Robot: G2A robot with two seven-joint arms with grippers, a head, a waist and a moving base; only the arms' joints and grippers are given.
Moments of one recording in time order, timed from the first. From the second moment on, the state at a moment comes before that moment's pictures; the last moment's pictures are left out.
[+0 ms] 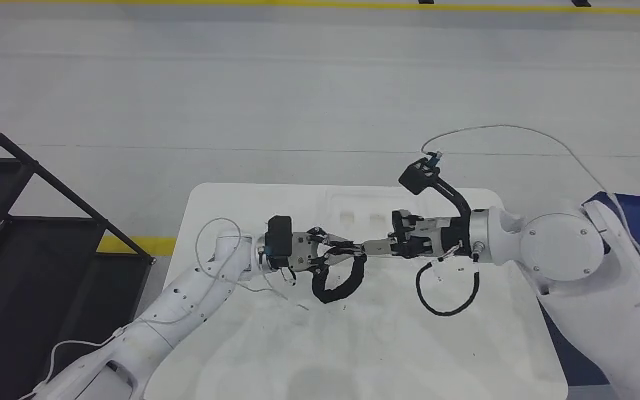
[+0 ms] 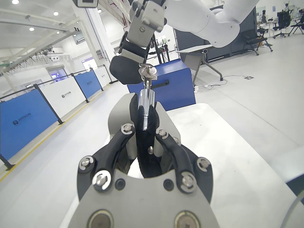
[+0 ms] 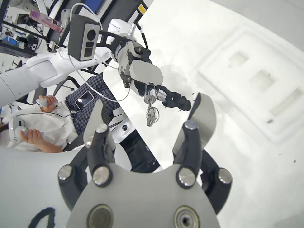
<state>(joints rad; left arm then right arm) 0.93 -1.03 -0.75 -1.27 1.55 -0.81 0.99 -0.92 -0.91 1.13 -2.00 -0.08 -0.01 1.19</state>
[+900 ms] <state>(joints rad) 0.90 -0.90 -0.70 -1.46 0.75 -1.01 0.25 -0.98 -0.88 1.21 -1.95 -0.15 -0.40 1.24</state>
